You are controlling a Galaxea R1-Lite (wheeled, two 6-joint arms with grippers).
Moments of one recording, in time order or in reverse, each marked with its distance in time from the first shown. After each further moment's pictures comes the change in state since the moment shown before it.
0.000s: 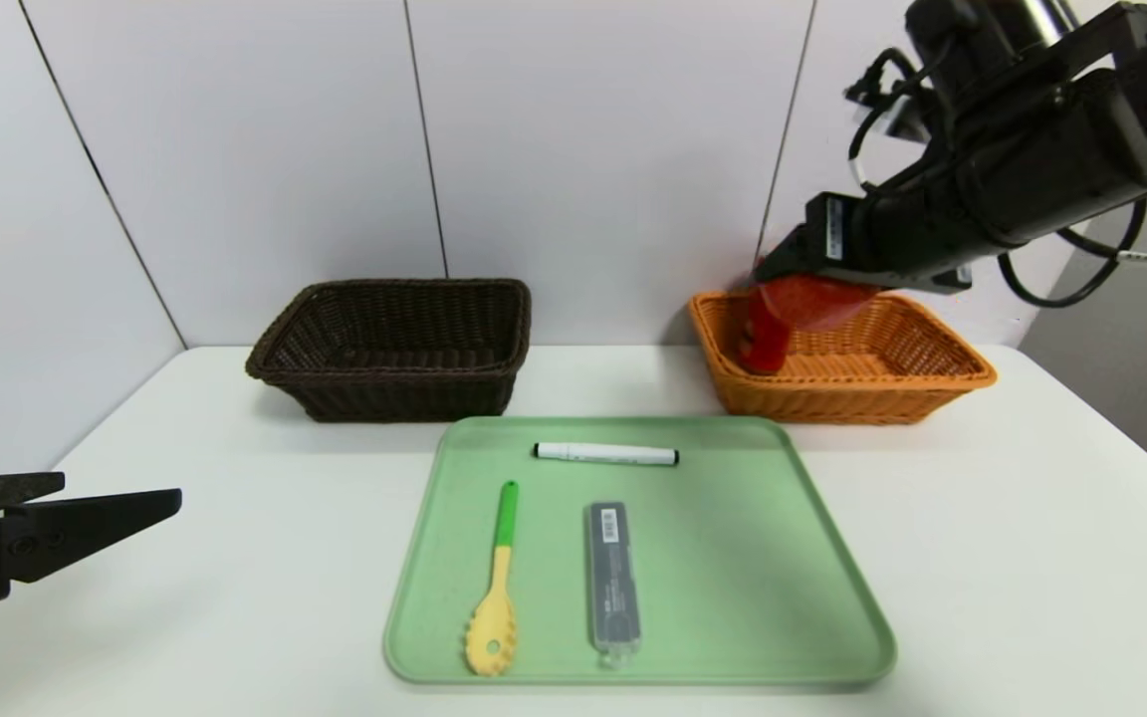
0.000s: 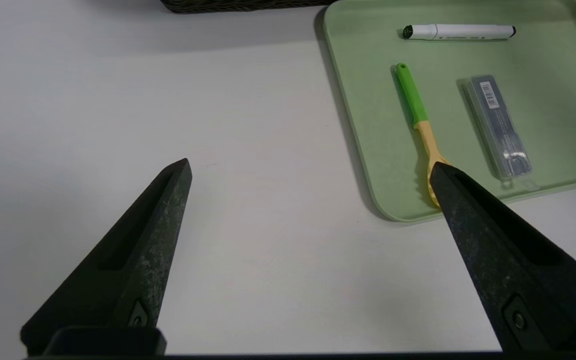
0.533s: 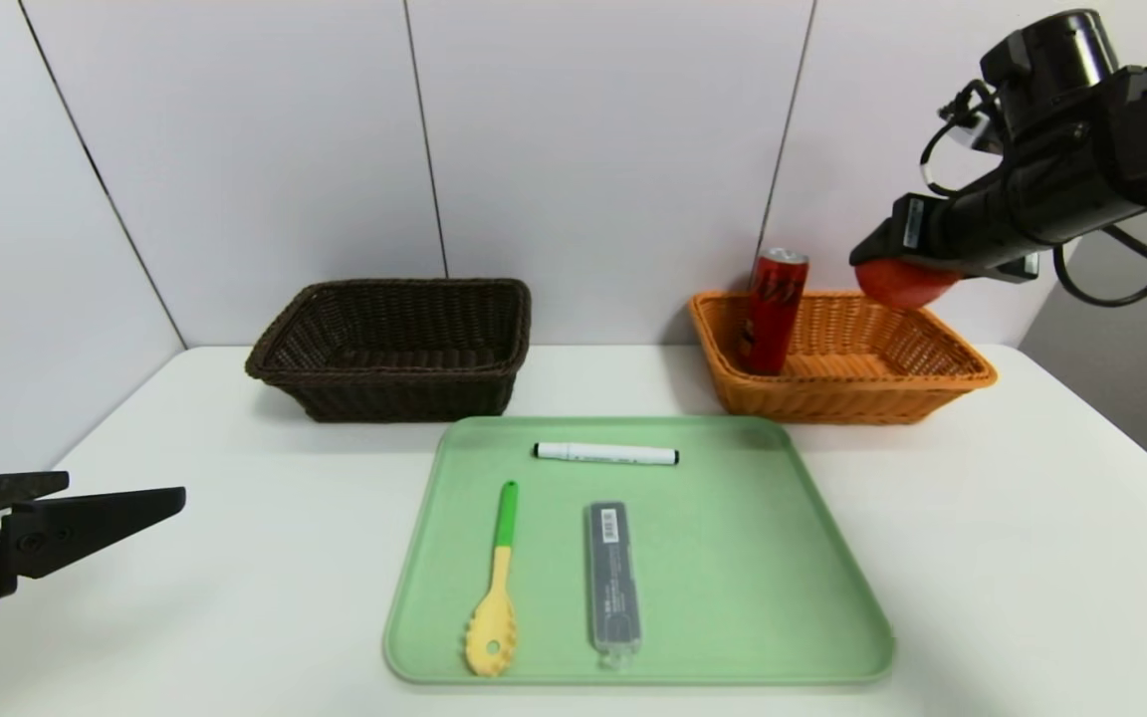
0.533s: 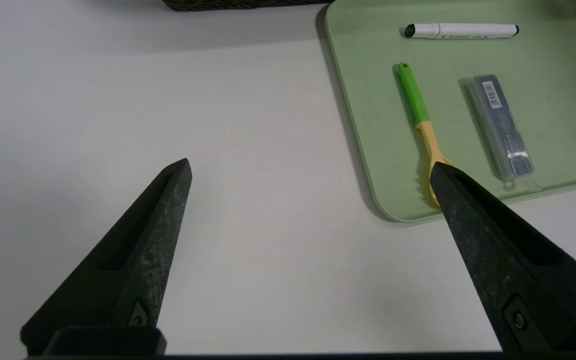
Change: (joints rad) left arm 0.000 0.011 0.000 -0.004 0.000 0.000; right arm -0.290 0.102 0.000 -0.117 0.026 -0.063
